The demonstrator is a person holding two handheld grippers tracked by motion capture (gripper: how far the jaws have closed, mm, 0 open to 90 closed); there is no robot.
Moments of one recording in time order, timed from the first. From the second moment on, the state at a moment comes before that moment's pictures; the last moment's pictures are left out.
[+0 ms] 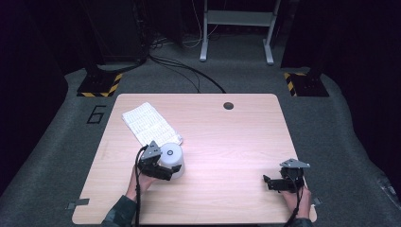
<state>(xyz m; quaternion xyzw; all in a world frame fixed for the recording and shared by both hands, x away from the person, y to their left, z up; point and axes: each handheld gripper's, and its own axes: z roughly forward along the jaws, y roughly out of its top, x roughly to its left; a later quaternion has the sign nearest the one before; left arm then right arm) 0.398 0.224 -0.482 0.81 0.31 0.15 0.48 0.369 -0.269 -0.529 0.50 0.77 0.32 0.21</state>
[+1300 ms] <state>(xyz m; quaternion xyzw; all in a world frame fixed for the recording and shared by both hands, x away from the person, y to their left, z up) 0.405 0.153 -0.465 0.82 0.24 0.14 0.51 0.369 -0.269 -0.529 0.50 0.77 0.33 0.21</state>
